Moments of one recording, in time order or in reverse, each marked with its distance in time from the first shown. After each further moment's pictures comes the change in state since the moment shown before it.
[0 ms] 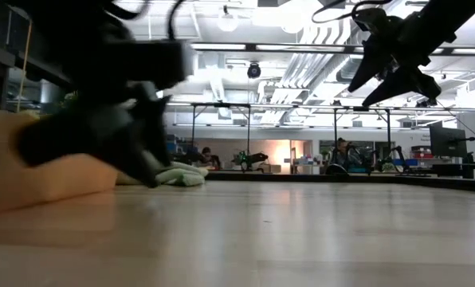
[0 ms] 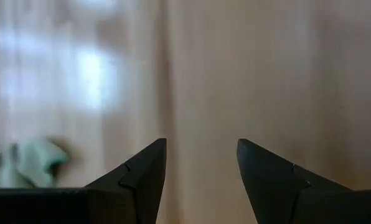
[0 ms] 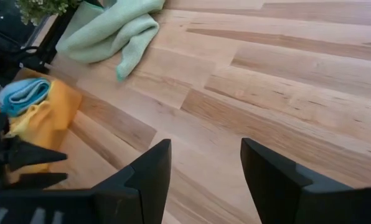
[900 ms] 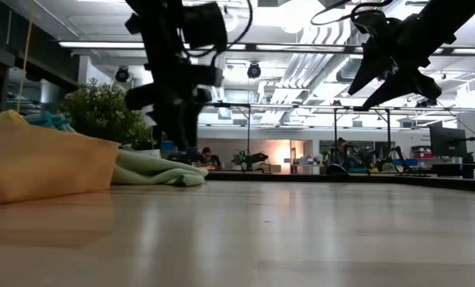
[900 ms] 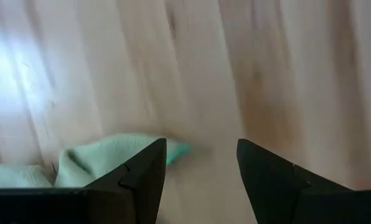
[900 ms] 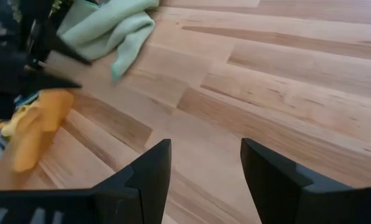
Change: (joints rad) left arm 0.584 -0.215 0.016 -0.081 0.465 0.631; right arm 0.000 0.012 0.001 -0.009 0.007 0.002
